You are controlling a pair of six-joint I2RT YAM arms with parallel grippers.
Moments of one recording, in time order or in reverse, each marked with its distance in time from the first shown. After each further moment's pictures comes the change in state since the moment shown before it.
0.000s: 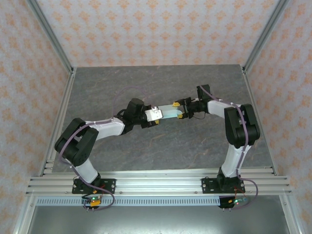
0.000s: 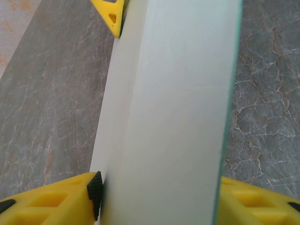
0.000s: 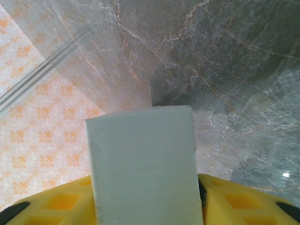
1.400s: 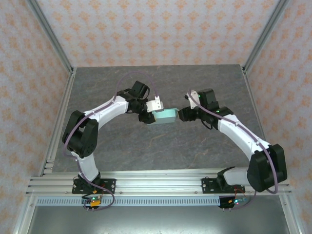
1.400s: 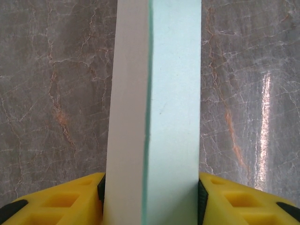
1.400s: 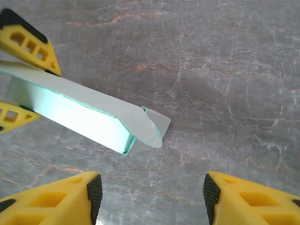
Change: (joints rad) left arm 0.065 0.124 0.496 -0.846 0.174 0.037; right arm 0.183 -0.555 -0.148 -0.262 0.632 -1.444
